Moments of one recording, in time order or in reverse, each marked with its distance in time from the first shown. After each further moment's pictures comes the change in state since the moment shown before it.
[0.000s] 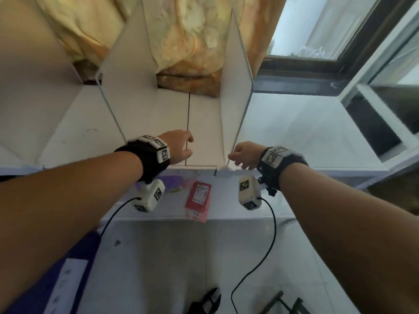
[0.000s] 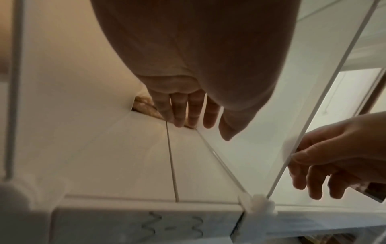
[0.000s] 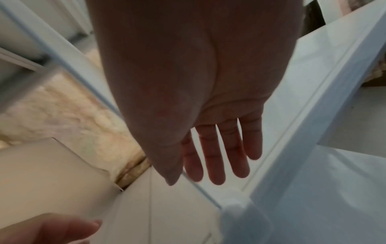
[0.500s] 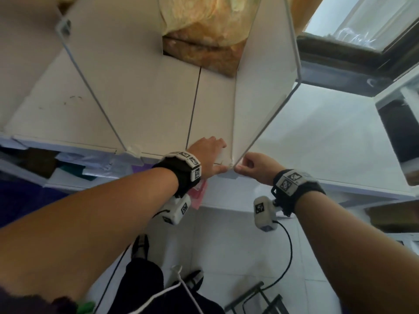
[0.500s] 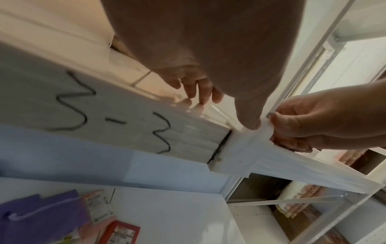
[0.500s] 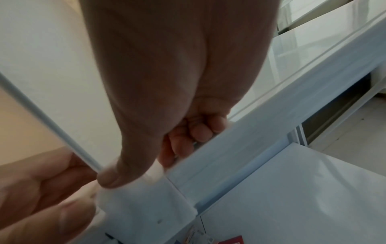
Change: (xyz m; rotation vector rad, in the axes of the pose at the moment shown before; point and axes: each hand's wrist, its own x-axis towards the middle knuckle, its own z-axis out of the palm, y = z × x) left_hand 0.062 0.035 0.093 -0.116 -0.010 0.096; right_hand 0.057 0.060 0.030 -0.097 0.058 -0.203
